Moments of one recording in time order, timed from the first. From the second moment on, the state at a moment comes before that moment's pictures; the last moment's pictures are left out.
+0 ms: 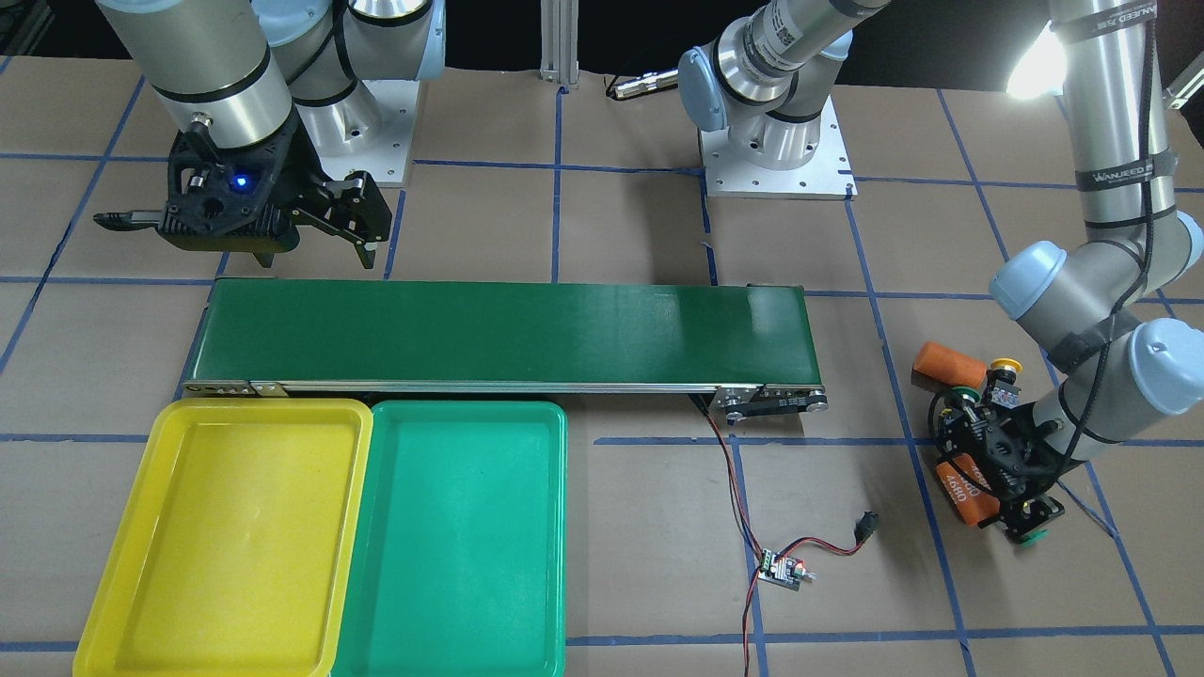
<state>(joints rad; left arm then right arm) -1.08 -2.10 -1.73 -0.86 1.44 1.74 1.62 -1.54 1.60 -1.63 -1.56 0.06</state>
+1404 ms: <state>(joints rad) -1.41 -1.65 -1.88 -1.29 1.48 0.24 1.62 -1.54 1.60 -1.63 -1.56 0.06</state>
